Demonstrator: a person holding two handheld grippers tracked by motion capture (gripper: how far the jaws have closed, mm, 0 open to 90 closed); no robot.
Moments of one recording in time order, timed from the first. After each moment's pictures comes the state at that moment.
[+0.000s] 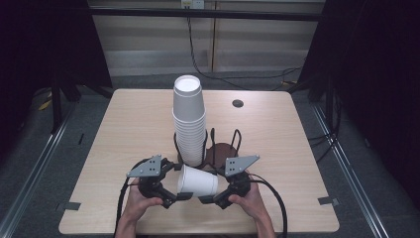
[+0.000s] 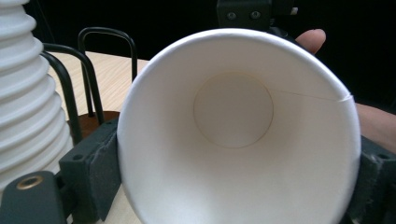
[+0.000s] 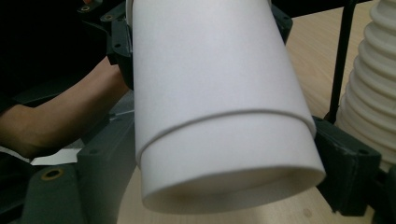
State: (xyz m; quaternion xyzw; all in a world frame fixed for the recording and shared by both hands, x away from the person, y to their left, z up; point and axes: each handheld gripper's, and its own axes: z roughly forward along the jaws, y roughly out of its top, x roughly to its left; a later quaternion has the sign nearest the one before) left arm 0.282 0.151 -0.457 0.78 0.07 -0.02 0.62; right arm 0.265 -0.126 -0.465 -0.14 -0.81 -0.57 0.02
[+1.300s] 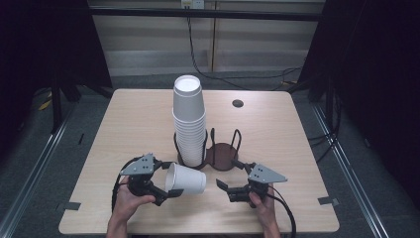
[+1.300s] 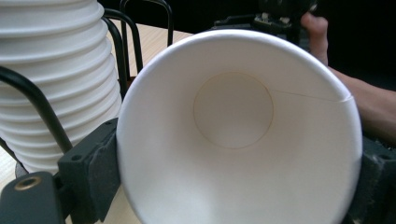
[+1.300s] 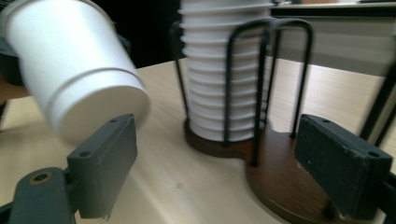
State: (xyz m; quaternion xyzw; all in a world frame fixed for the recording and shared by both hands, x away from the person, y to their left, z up) left arm 0.285 0.173 -0.453 0.81 0.11 0.01 0.57; right arm 0.243 -0.171 -0.496 -0.30 -0.71 -0.61 -0.20
